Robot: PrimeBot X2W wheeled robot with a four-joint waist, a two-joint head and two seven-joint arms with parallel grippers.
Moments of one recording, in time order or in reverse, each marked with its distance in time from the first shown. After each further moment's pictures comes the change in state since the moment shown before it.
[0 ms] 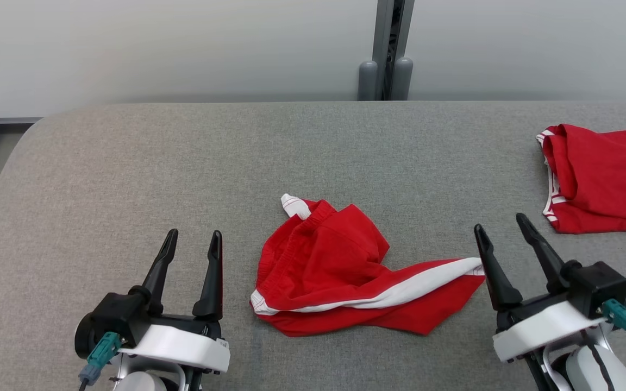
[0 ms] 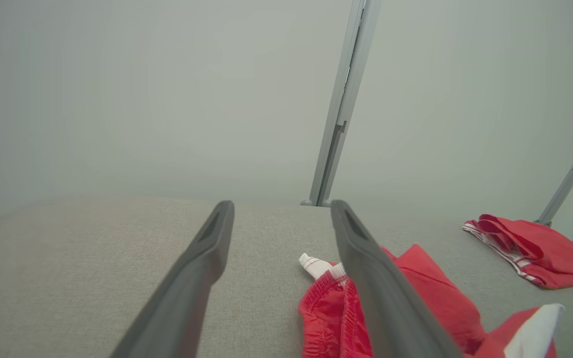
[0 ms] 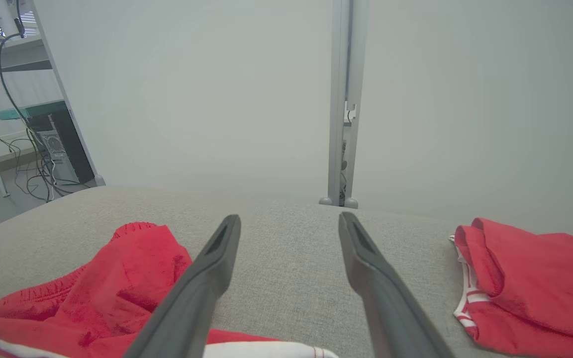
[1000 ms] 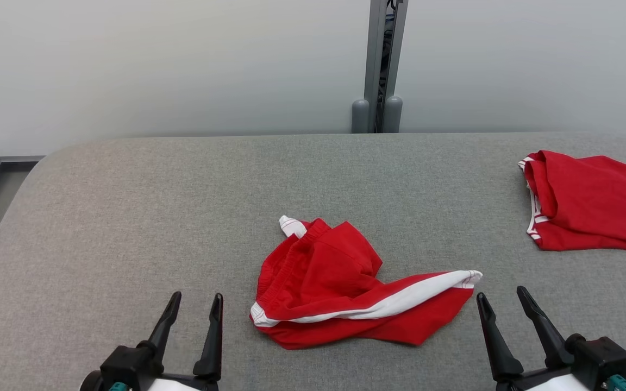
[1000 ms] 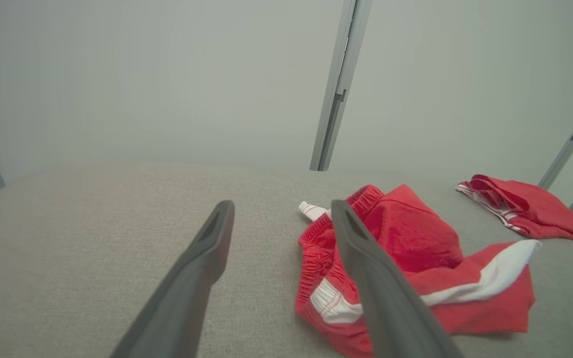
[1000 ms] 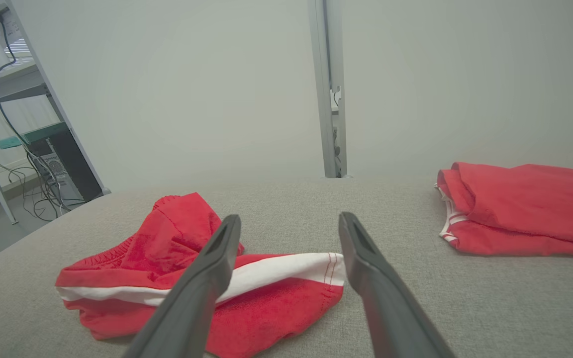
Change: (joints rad) left arm 0.151 -0.031 0.068 0.027 0.072 -0.062 -0.001; right arm 0.280 0.092 -0.071 -0.138 -0.007 0.000 0.000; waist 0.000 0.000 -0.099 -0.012
